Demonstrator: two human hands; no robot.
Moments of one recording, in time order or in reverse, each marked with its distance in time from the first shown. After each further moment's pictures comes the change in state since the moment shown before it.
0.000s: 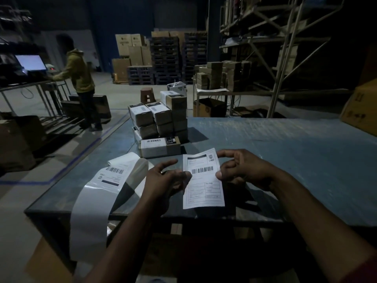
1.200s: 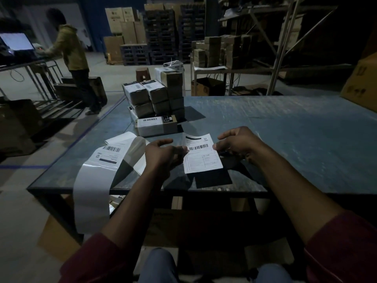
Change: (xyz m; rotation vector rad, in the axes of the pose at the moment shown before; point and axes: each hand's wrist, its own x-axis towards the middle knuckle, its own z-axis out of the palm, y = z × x) left_hand 0.011 -0.003 0.015 0.037 0.136 -0.051; right_hand 0.014 0.012 0.015 0.038 0.481 0.135
